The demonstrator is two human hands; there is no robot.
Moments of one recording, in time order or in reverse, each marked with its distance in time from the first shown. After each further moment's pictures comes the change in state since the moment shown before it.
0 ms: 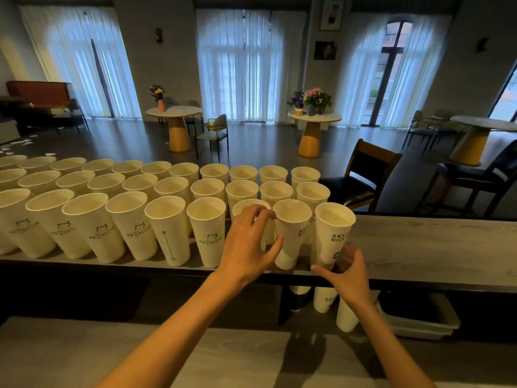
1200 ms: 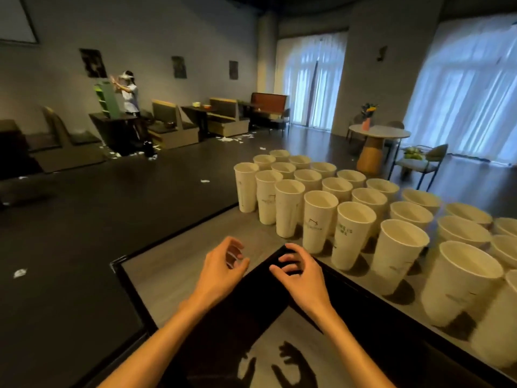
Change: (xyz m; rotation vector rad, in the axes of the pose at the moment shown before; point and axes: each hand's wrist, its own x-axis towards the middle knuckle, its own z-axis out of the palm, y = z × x) left_hand -0.311 -0.469 -0.548 0.138 0.307 -0.931; right_hand -0.359 -0.337 0.706 0.202 -0.962 -0.391
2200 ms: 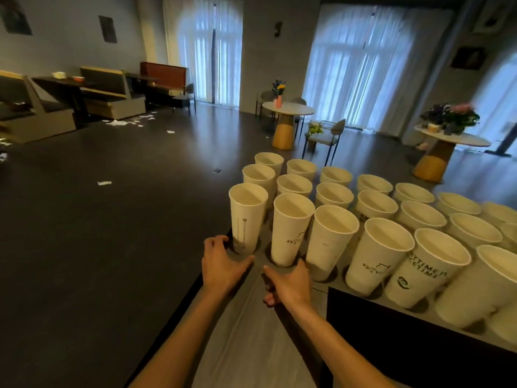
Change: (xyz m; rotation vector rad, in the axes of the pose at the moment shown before) left_hand 0.302 -0.167 0.048 -0.040 -0.263 -0.143; right_hand 0.224 0.023 0.170 0.106 0.533 0.516
